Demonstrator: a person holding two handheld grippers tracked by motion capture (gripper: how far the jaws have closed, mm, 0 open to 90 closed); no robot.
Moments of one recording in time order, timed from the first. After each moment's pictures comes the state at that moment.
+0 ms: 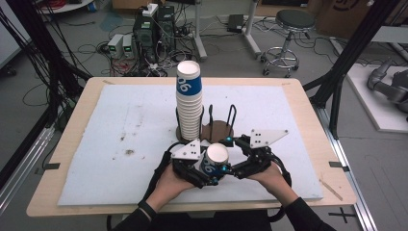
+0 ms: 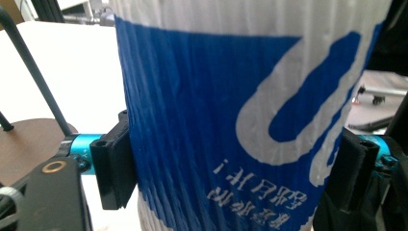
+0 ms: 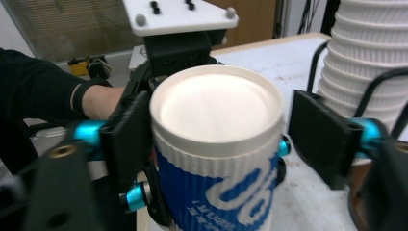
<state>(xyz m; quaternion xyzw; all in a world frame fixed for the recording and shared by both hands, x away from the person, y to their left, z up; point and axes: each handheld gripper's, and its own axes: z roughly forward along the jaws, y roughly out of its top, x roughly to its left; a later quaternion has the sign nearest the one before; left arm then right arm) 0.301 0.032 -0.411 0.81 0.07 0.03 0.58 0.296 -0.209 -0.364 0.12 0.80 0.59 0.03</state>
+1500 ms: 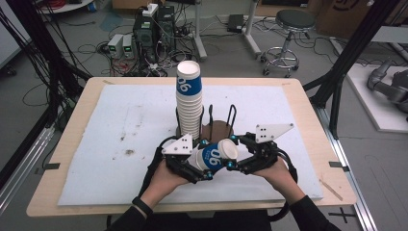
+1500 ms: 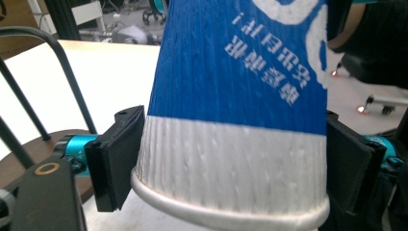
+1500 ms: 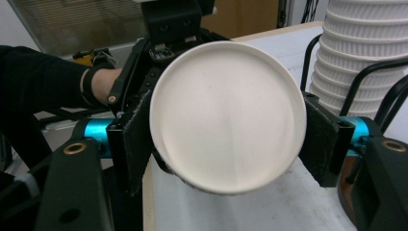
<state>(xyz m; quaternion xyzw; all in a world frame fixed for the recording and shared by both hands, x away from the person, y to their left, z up) 0.305 0.049 -0.394 0.80 0.07 0.05 0.59 0.302 -0.223 -0.352 0.13 0.81 0.57 0.01</state>
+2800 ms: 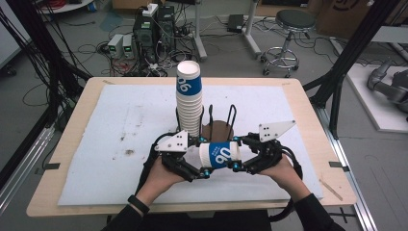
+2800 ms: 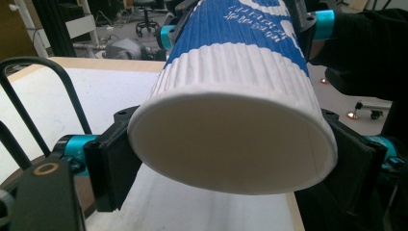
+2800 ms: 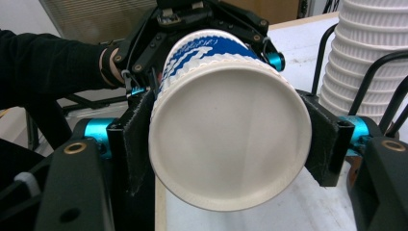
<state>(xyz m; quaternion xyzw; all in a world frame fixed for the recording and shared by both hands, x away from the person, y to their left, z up) 0.305 0.058 -0.380 0.79 0.05 0.04 0.61 0.309 -0.233 -0.351 0.10 0.82 0.56 -0.02</state>
